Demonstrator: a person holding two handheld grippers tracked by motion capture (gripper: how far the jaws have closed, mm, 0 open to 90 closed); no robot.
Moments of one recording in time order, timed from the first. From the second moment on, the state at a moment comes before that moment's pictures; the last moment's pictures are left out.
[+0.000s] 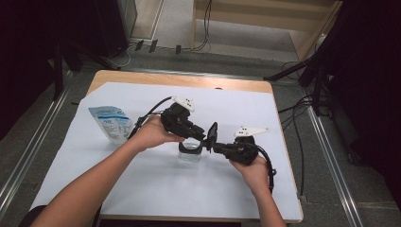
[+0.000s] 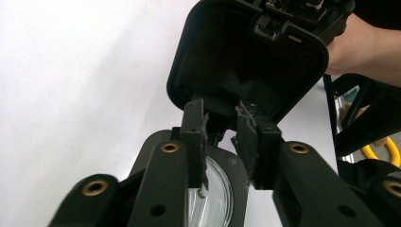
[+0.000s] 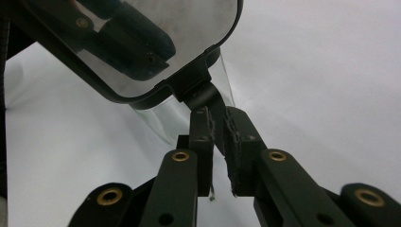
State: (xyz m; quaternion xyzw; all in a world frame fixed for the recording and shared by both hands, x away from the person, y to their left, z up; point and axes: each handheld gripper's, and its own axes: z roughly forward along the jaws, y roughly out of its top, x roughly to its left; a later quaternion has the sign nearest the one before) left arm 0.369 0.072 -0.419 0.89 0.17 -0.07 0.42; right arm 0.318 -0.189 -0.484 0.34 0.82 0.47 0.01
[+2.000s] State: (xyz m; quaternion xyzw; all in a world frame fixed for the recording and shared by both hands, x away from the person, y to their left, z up) left arm 0.313 0.204 -0.454 0.87 0.25 -0.04 0.43; right arm 0.264 -0.155 -0.483 0.29 0.84 0.45 0.02
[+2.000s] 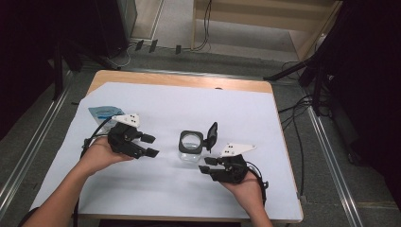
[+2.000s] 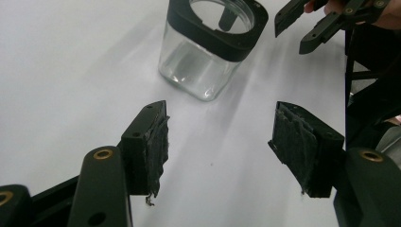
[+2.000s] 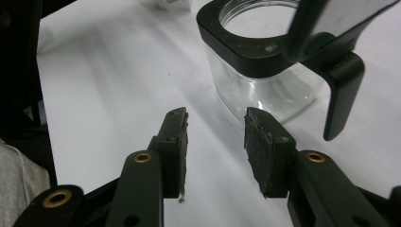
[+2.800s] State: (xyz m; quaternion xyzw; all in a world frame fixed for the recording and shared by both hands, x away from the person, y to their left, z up) left arm 0.303 0.272 -0.442 0.85 0.29 0.00 0.44; right arm 0.255 -0.136 -0.479 0.27 0.85 0.44 0.02
